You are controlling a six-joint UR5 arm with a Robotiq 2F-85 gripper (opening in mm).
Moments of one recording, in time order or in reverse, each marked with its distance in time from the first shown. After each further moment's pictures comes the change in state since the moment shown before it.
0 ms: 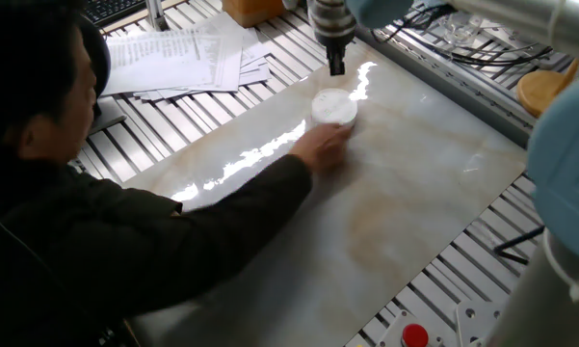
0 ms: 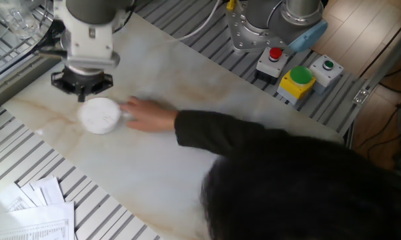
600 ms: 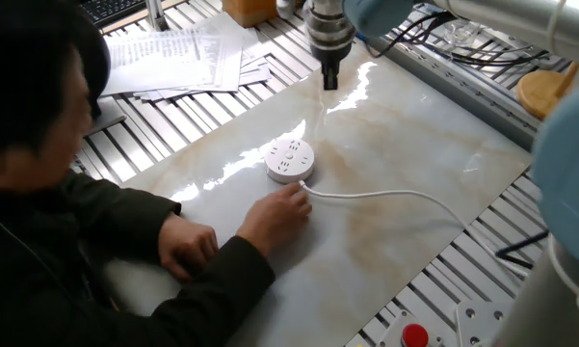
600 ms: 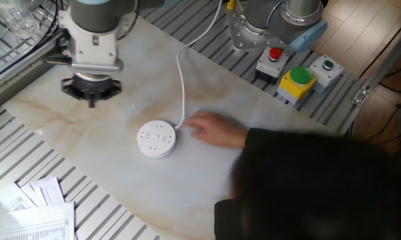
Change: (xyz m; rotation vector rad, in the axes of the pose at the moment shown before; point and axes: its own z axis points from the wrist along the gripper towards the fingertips) arm -0.022 0.055 -0.016 -0.114 -0.020 0.135
